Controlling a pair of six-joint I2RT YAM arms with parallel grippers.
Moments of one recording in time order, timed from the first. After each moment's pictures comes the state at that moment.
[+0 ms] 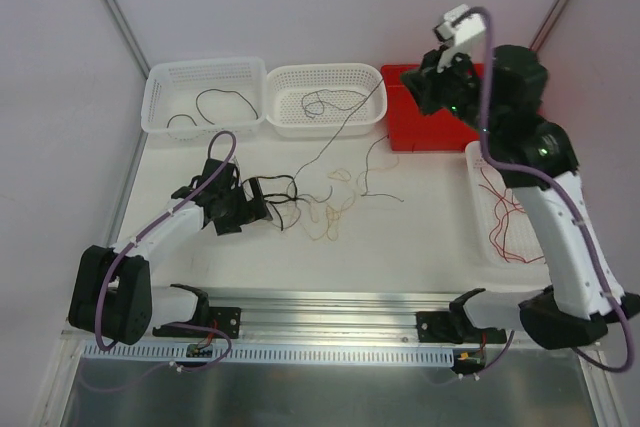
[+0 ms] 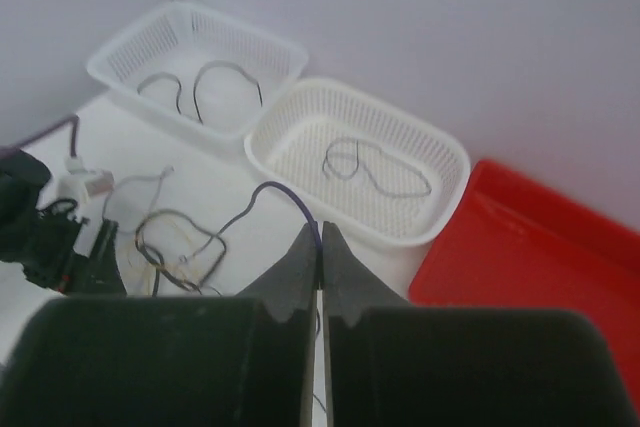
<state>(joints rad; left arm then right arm) -0.26 1.25 0.67 -0.48 0.17 -0.60 0.51 1.34 1.79 -0.67 -0.11 -0.08</state>
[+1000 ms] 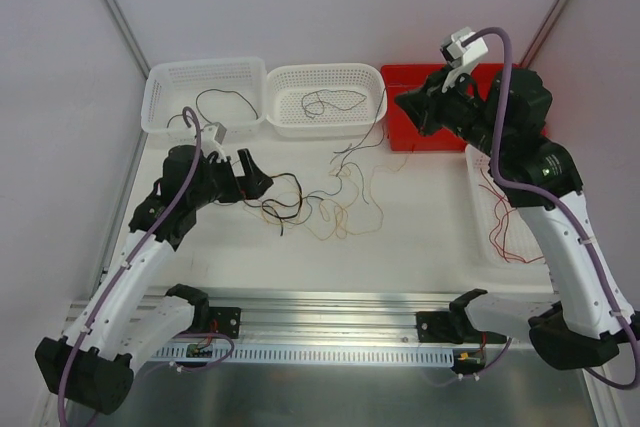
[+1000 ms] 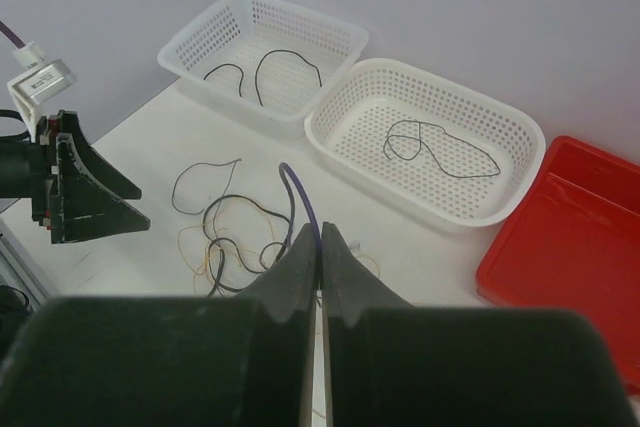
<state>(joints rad) -0.30 0.88 0.83 -0.47 0.22 -0.48 0.51 1.17 1.67 -0.63 -0.20 0.04</state>
